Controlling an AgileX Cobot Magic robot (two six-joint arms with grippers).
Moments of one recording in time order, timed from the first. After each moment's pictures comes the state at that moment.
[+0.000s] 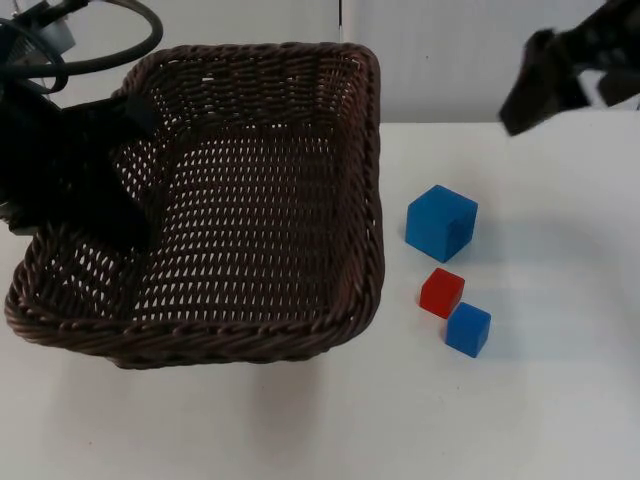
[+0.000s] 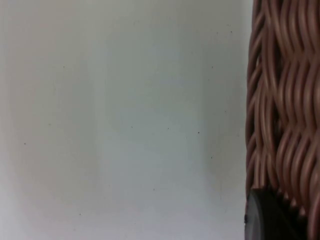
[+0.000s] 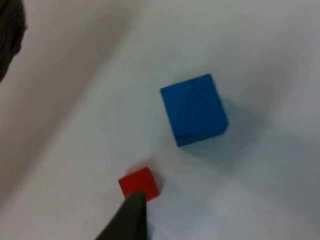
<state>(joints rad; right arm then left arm) 0.33 1.77 -1.31 0.25 0.64 -0.41 -0.10 1.57 -0.87 -0.72 0.73 0.38</state>
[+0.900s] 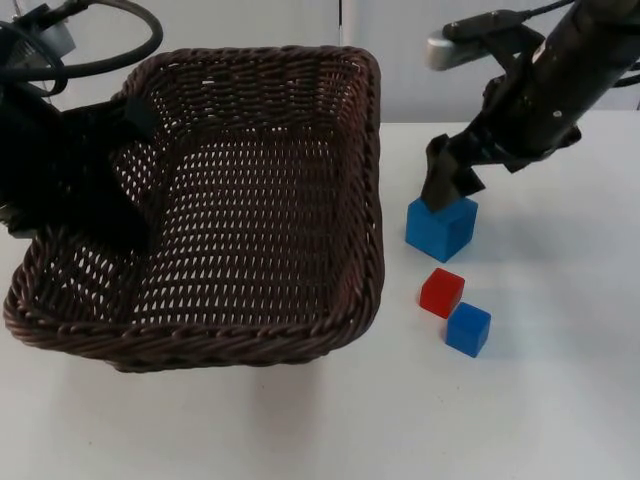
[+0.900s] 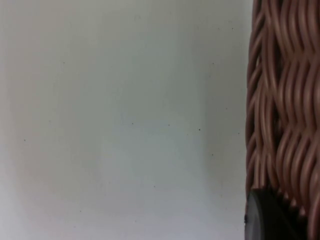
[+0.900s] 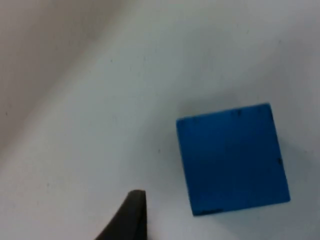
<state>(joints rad) 0.39 2.13 -1.53 0.21 0.58 -0.41 -0.10 1.57 -0.87 -0.72 0.73 0.38</state>
